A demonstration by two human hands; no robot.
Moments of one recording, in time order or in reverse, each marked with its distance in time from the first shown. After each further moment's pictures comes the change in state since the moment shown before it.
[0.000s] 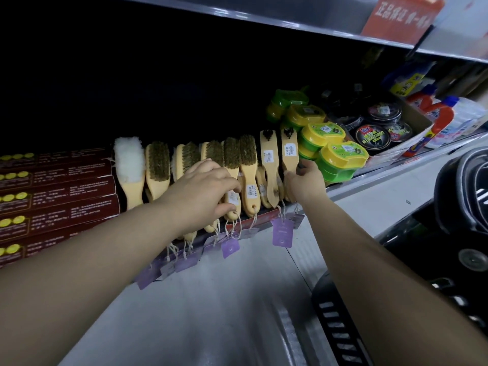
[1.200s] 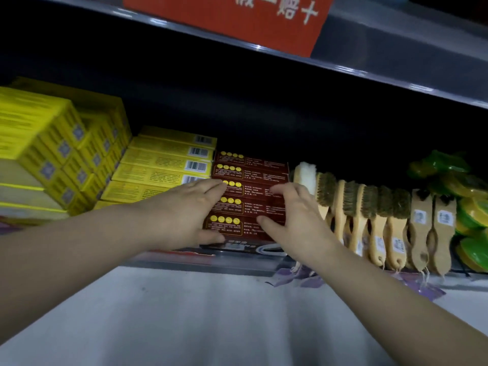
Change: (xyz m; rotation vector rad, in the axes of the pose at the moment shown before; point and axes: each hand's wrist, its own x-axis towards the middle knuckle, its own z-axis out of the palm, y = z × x) left_hand -0.222 -0.097 -0.118 -0.004 -0.337 -0.575; right_hand -0.209 -0.147 0.136 -0.366 -0.561 -0.831
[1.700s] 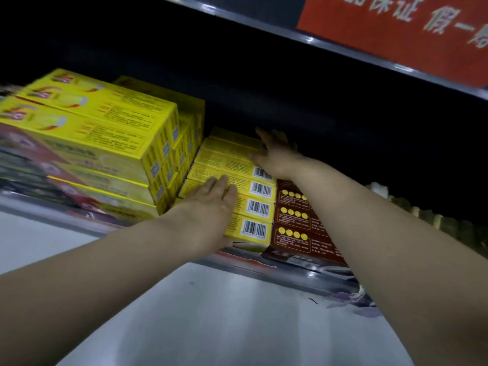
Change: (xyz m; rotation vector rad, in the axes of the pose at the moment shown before) left_hand -0.036 -0.048 0.008 0.073 -0.081 -0.285; right_hand 0.170 -0.089 0.064 -0.209 -0.293 -0.054
